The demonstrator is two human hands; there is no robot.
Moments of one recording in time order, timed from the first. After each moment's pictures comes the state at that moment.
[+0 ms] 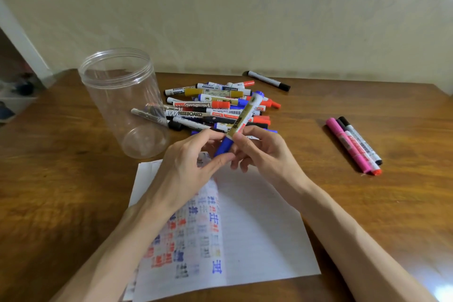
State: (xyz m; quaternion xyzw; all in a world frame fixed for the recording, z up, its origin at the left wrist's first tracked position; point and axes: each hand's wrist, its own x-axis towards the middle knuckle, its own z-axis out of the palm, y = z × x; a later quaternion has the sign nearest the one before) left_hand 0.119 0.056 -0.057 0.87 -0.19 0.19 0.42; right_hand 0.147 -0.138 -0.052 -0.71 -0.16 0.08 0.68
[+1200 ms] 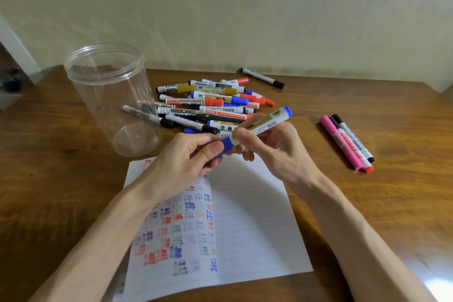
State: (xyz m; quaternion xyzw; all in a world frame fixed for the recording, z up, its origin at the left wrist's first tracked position) left_hand 0.113 0.051 -0.030 0.79 -0.16 -0.04 0.60; right_hand 0.151 -0.163 -0.033 -0.74 -0.27 0.01 0.61
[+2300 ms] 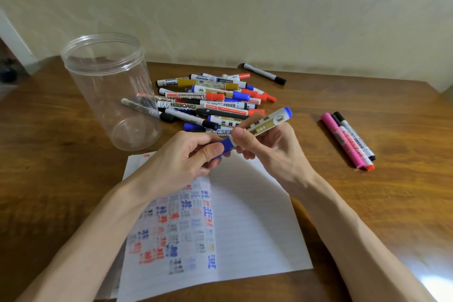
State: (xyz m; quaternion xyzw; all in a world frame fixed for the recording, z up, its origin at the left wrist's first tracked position) left_hand 0.114 0.058 -0.033 0.82 -0.16 -0.07 0.55; right_hand 0.145 -0.155 -0.035 -0.74 -0.23 0.02 0.63
